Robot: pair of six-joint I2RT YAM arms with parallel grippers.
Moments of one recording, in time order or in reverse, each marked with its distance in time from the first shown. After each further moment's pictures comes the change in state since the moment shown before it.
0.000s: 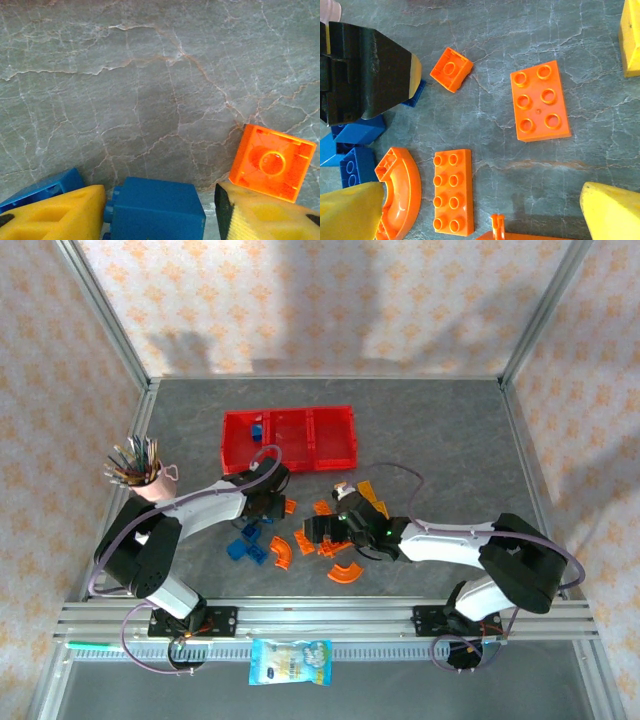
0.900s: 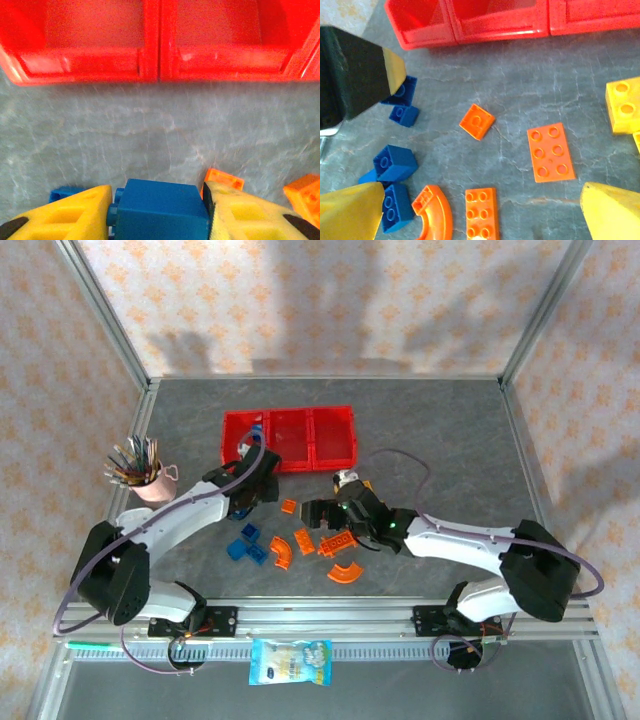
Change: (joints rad) left arm 0.024 -0.185 0.077 -0.031 -0.095 -0.022; right arm 0.000 -0.079 0.109 -0.090 0.087 0.006
